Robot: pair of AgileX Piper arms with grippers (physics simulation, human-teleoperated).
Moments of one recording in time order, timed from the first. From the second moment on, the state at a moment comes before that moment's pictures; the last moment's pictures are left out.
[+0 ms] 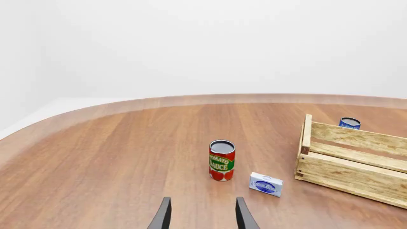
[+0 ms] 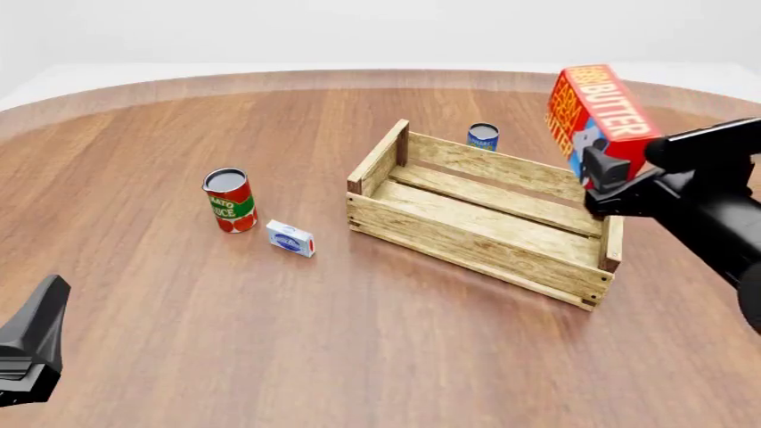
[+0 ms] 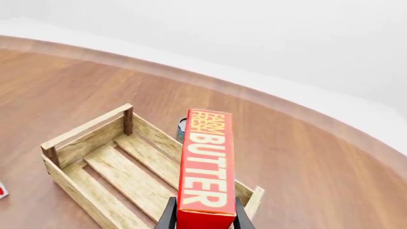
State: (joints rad) left arm 0.00 0.00 0.00 0.00 0.00; right arm 0.12 1.15 -0.46 -0.47 -0.19
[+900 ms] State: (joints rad) left arm 0.00 0.00 0.00 0.00 0.00; right arm 0.19 1.34 -0.52 -0.57 -0.18
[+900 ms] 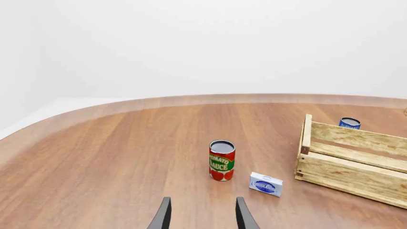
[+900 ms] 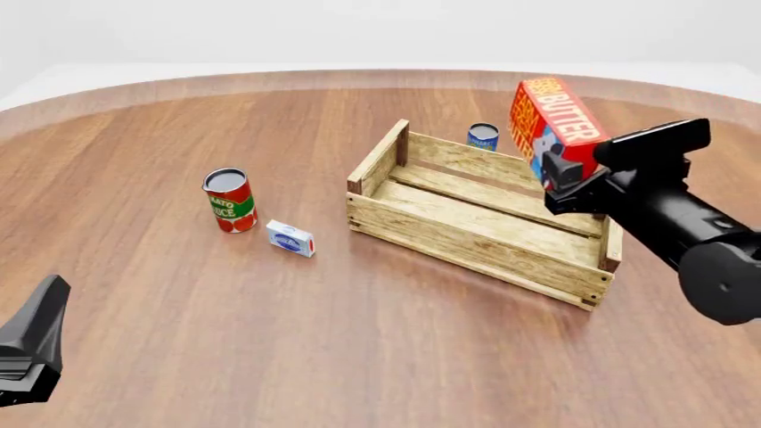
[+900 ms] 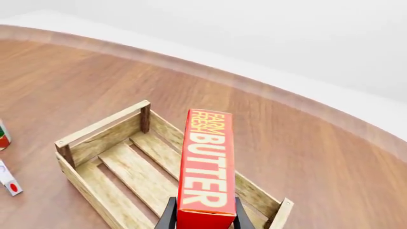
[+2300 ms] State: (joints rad) left arm 0.00 0.00 0.00 0.00 0.00; right arm 0.26 1.59 -0.62 -0.66 -0.13
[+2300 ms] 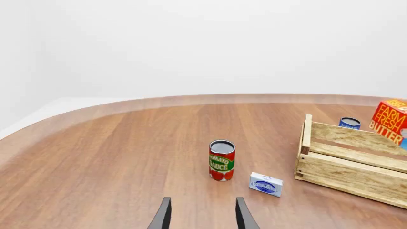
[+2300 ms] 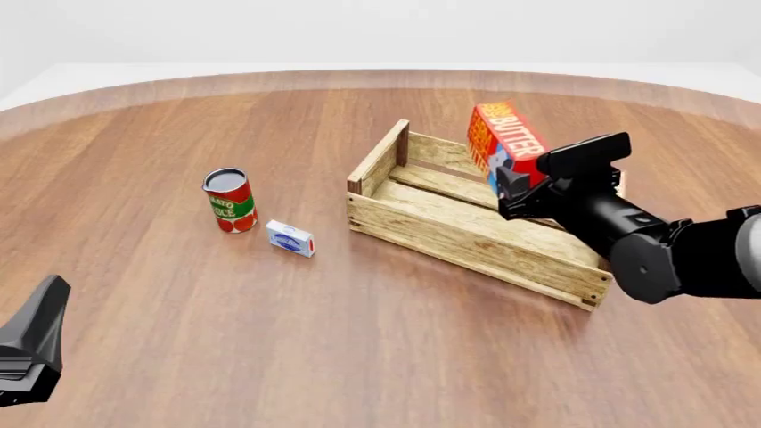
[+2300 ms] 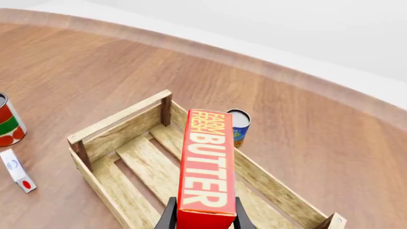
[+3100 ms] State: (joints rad) left arm 0.00 0.00 0.00 0.00 0.00; right arm 0.27 1.67 -0.65 -0.68 -0.12
